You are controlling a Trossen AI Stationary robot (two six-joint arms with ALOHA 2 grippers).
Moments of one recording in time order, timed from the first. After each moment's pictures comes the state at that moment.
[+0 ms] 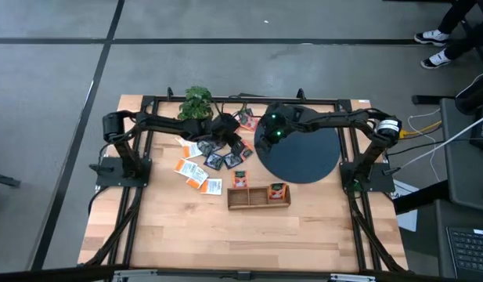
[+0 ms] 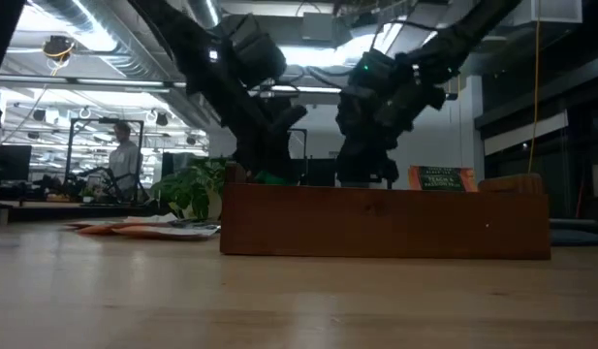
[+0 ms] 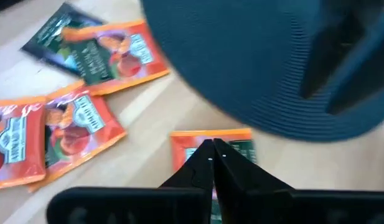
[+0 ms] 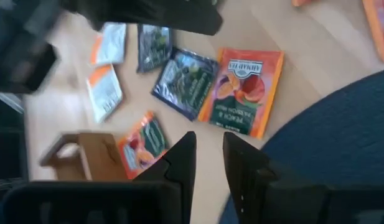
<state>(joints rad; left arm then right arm) 0.32 1.75 1.00 -0.04 -0.07 -0.43 -0.42 1.71 0.98 -0.14 -0.48 0.43</state>
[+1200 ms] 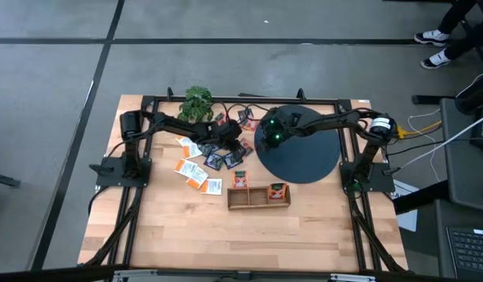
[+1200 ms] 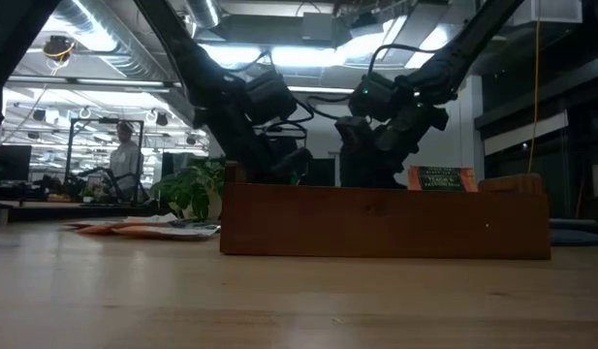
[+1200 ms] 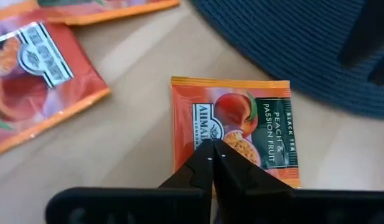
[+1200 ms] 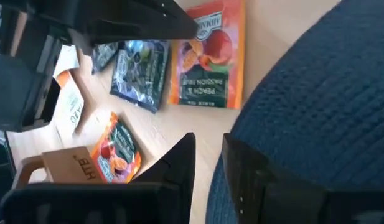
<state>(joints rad) 0.31 1.91 1.00 -0.02 -0.02 -0.45 -0.43 1.79 0.94 -0.09 -0.43 0.60</state>
